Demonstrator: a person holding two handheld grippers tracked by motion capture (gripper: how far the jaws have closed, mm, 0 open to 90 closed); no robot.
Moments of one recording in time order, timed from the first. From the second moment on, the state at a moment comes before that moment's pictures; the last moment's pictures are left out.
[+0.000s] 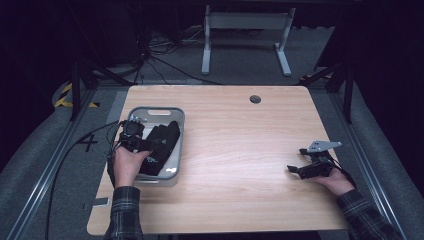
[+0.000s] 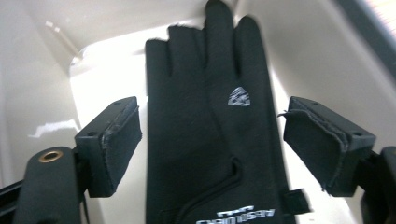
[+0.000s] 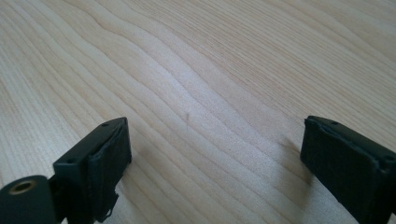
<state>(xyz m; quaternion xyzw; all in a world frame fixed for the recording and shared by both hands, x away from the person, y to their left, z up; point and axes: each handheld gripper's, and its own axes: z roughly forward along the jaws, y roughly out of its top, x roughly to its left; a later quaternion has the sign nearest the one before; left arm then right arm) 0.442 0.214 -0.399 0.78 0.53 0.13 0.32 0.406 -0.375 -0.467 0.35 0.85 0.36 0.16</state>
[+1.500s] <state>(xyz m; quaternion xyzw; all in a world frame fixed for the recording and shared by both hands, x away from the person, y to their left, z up) 0.401 0.075 -0.372 0.83 0.38 0.11 0.41 0.406 -0.375 -0.467 0.35 0.85 0.36 0.16</state>
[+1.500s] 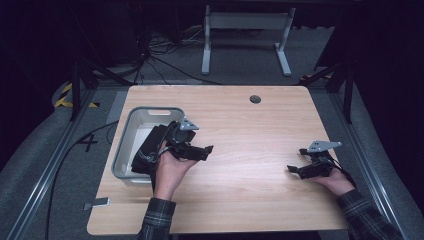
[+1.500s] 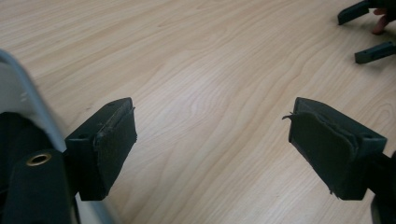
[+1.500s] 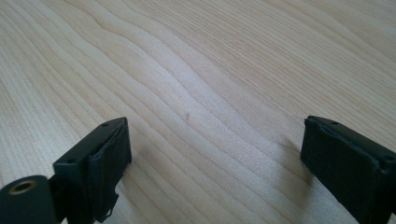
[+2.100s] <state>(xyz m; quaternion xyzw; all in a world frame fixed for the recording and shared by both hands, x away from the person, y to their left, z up) 0.375 0.013 -0.419 0.85 0.33 0.11 0.40 0.406 -0.375 -0.467 0.35 0.85 0.36 0.16</state>
